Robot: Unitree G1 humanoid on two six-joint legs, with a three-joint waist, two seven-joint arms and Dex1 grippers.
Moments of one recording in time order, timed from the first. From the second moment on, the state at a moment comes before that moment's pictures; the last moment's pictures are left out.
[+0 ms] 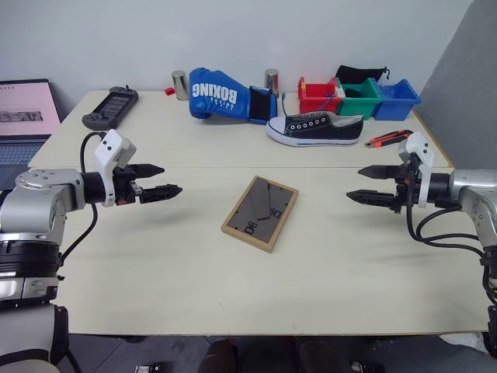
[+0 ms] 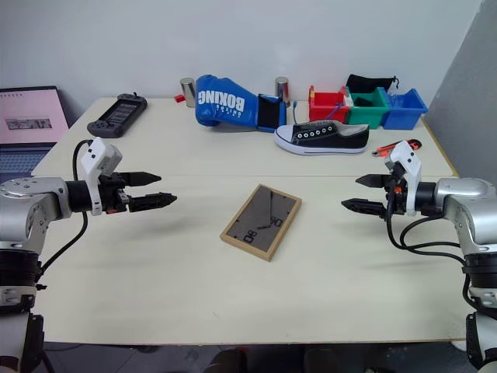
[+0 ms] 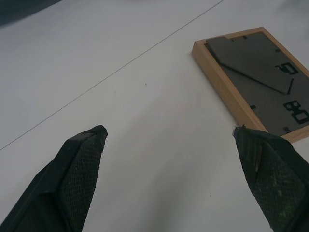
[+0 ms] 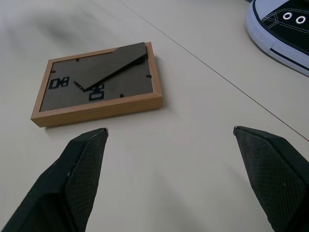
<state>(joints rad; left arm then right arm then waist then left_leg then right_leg) -0.65 0.93 0.08 0.33 -0.35 0.58 -1.17 -0.64 -0.85 -0.03 0.12 0.42 0.64 1.15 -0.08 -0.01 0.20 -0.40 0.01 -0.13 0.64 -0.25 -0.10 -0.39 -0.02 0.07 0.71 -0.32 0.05</state>
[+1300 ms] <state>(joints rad) -0.70 0.58 -0.12 0.57 -0.15 0.26 -1.15 -0.67 -0.43 0.18 0.33 0.11 0.48 0.75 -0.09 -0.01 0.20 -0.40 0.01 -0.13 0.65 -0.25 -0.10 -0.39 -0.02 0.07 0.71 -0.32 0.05</state>
